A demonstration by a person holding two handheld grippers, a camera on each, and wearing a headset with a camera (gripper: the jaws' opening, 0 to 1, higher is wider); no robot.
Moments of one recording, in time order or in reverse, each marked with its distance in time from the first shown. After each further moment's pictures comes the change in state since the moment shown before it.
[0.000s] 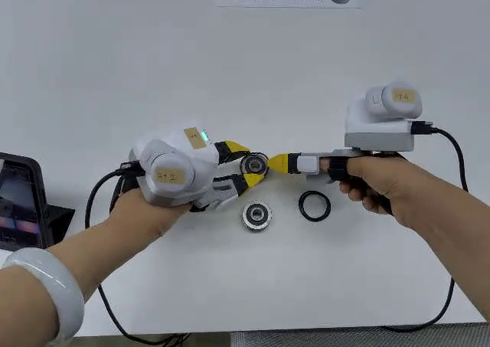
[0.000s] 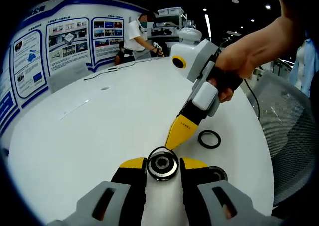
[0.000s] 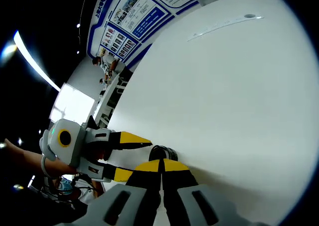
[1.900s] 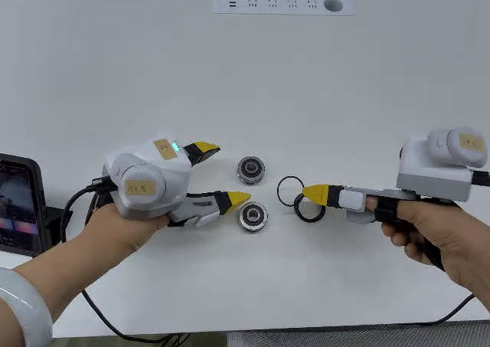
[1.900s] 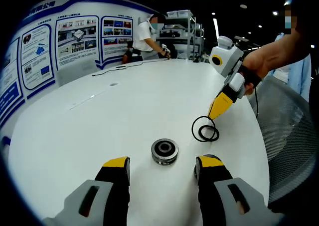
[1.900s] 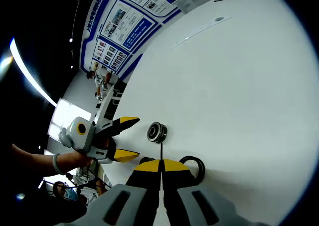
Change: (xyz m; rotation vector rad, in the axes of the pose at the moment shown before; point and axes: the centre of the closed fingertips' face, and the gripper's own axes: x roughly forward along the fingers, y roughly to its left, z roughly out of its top) left arm -0.024 0.002 -0.015 -0.065 -0.012 0.043; right arm -0.067 -0.007 -0.039 0.104 -0.085 -0.042
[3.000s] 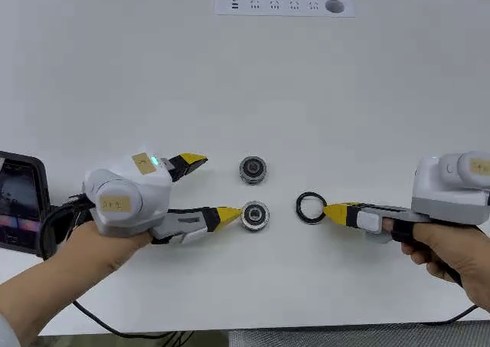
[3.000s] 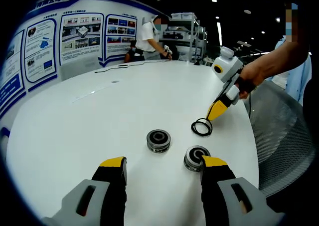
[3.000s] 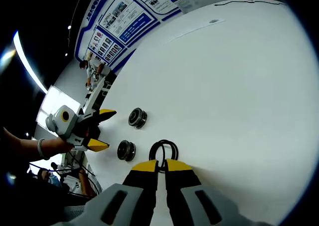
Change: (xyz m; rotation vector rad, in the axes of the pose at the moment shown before) left arm -0.026 -0.010 -0.011 -0.051 -0.010 -0.005; right arm -0.014 -0.031 -0.021 -0.103 0.029 -0.108
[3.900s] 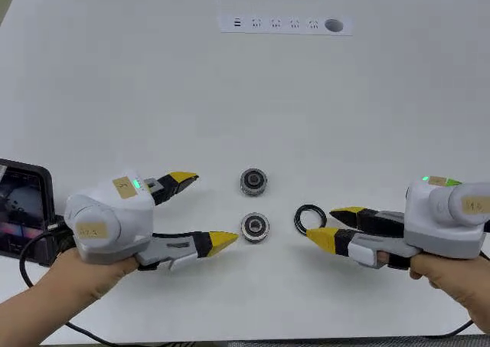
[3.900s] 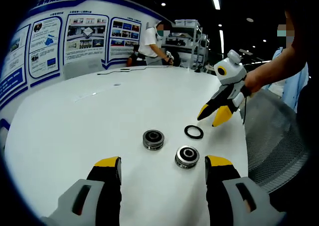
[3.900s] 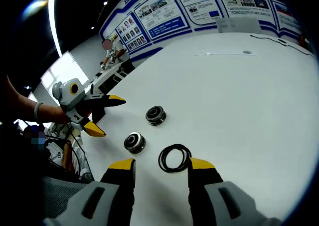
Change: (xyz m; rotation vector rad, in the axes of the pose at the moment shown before) left arm -0.022 -0.010 0.002 -0.049 -0.052 -0.005; right arm -0.004 0.019 0.001 -0.375 -0.029 0.000
